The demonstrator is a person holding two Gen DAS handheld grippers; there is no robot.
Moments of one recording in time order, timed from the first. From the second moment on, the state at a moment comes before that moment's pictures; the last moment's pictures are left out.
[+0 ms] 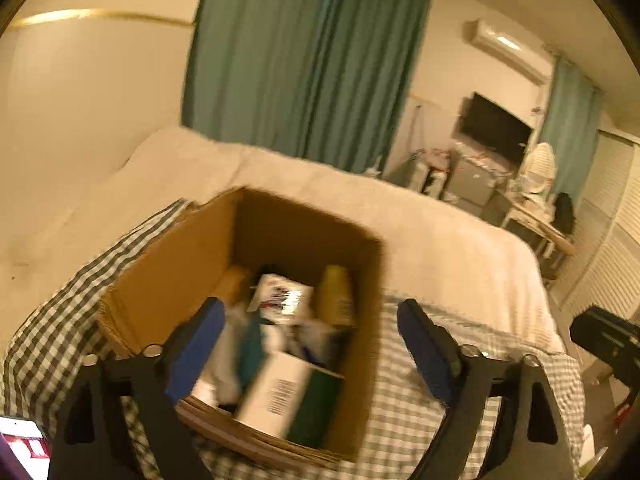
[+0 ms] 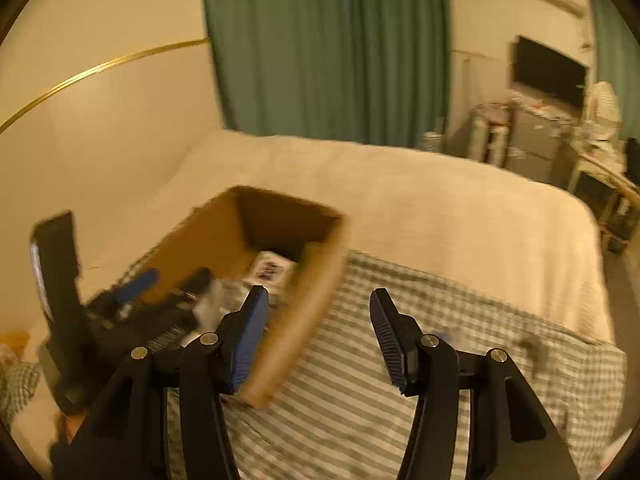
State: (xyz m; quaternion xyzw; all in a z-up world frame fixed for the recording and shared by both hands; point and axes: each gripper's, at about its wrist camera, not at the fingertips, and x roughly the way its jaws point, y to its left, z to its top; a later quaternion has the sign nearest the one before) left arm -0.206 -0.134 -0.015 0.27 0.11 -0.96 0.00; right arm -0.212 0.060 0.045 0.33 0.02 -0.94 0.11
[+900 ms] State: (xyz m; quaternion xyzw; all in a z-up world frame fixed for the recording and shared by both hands) left arm -0.223 0.045 -0.161 0.37 0.01 -0.92 -0.10; right arm -0.148 0.258 -0.121 0.38 -0.09 -0.92 -0.06
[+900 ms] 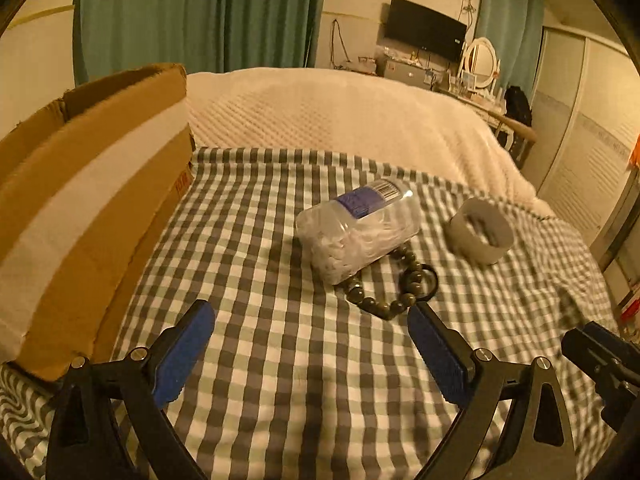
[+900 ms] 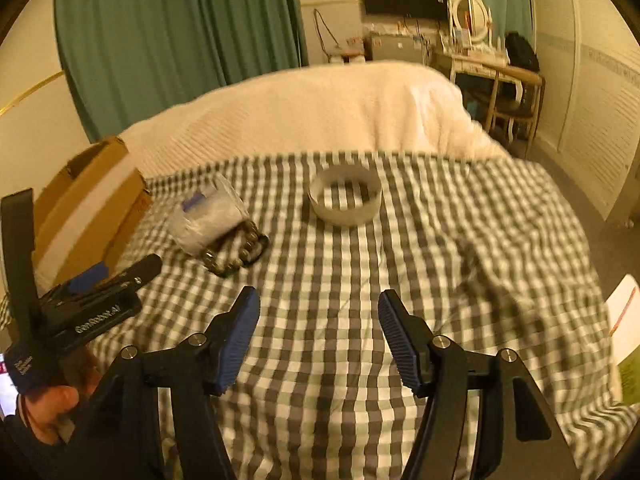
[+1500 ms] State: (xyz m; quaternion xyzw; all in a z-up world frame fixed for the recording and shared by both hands) left arm -0.294 0.082 -0.171 0.34 -0.04 -0.93 -0.13; right arm -0.274 0.266 -0.133 0.33 0.00 -0.94 -0.06
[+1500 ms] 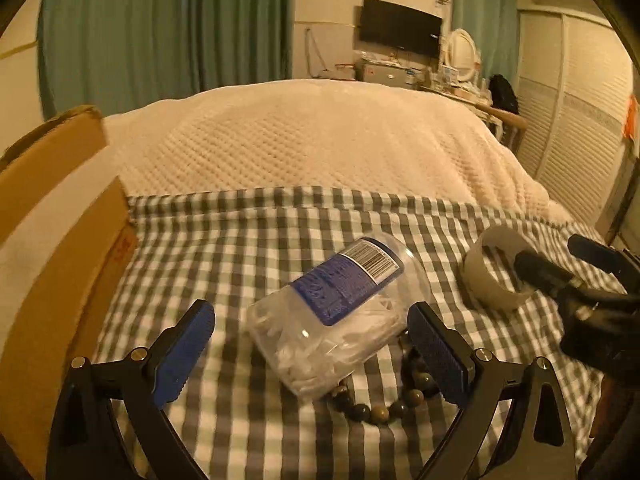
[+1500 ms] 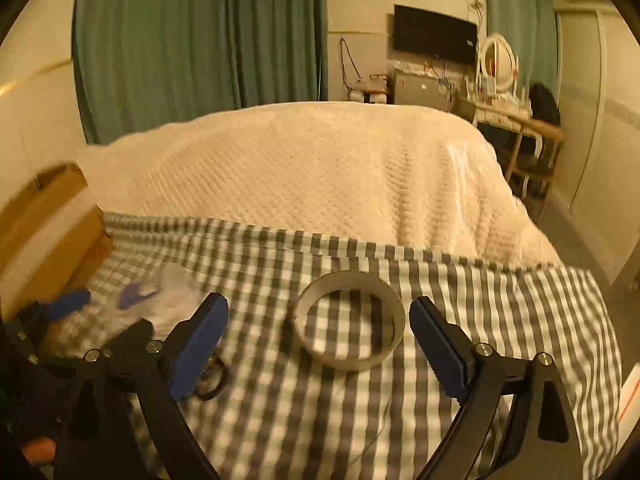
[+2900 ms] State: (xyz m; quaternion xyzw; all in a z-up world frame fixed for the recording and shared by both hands) left arm -0.340 0.119 -0.190 0.36 -0.10 -0.91 -0.15; right arm -0.292 0.295 -0.177 0.34 -0.08 -0.94 -0.01
